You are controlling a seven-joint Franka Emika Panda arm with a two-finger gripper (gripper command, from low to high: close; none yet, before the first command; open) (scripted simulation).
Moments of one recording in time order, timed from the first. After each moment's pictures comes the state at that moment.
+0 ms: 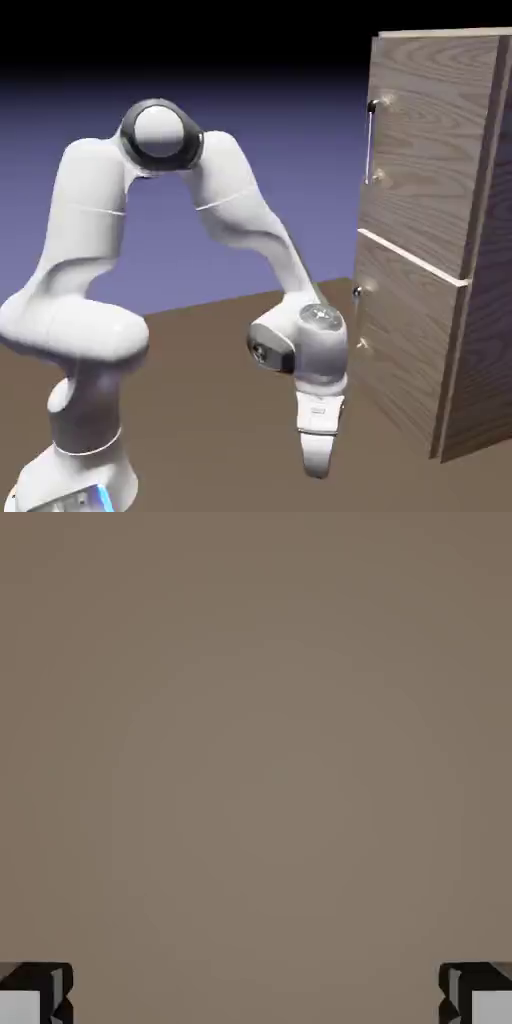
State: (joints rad) arm 0.90 0.51 -1.04 -2.62 1.15 2.73 0.25
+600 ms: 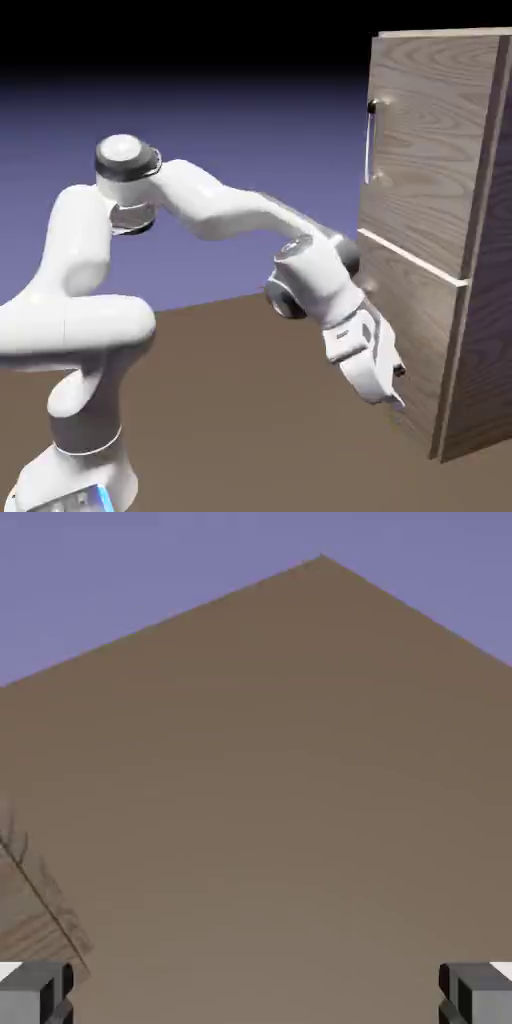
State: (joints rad) arm 1.44 1.16 -1.68 -2.50 1.85 2.55 -0.04
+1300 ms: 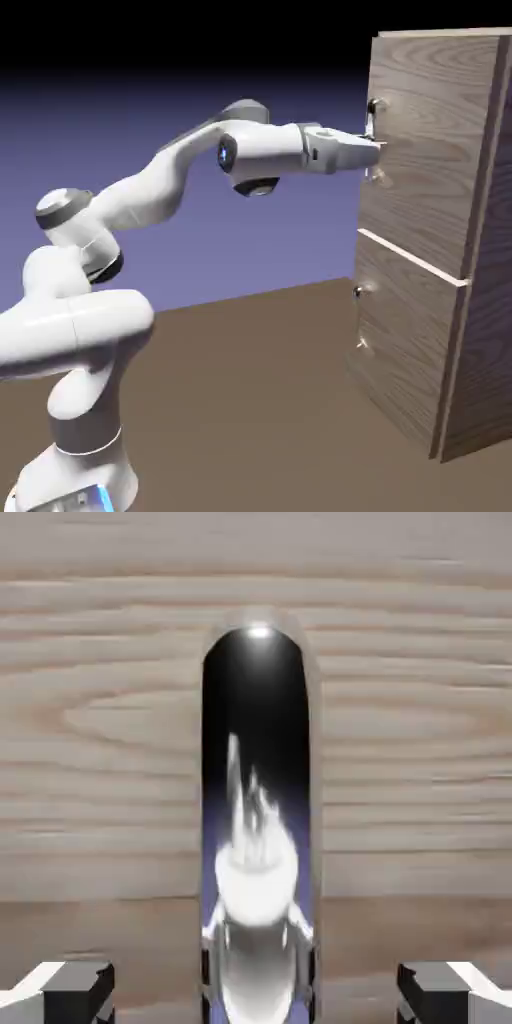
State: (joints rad) arm 1.69 1.55 -2.08 -2.35 2.41 2.35 -0.31
